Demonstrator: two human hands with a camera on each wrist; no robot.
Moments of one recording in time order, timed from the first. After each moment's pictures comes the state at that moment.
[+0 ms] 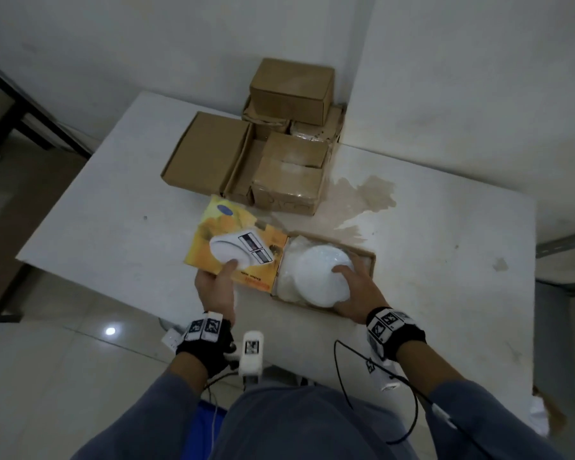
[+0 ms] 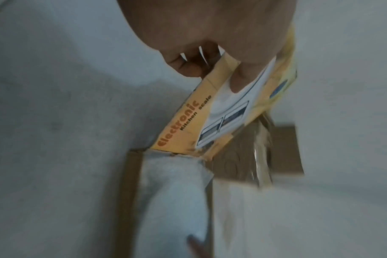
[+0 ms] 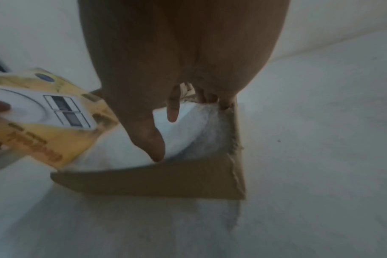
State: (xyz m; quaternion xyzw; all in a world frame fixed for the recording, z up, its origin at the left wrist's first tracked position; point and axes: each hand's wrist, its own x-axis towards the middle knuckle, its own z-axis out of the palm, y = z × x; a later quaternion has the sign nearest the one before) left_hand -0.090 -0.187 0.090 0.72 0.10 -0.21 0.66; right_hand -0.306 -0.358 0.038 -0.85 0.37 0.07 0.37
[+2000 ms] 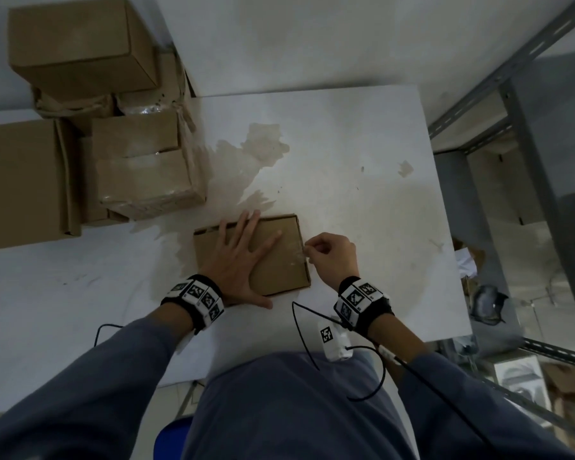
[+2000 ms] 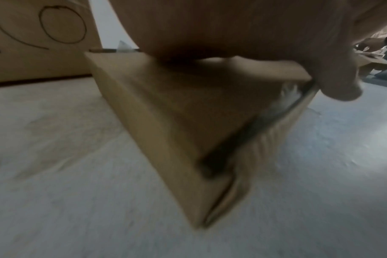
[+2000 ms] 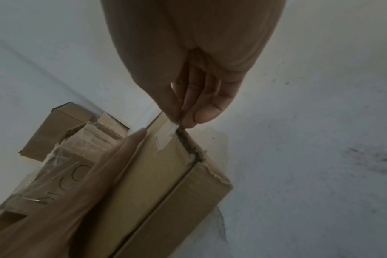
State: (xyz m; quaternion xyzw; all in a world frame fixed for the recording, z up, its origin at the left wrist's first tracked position) left_hand -0.139 -0.325 0.026 0.56 -0.80 -0.18 -0.10; right_hand -0.363 -0.371 0.044 -0.55 0.68 -0.14 0.47
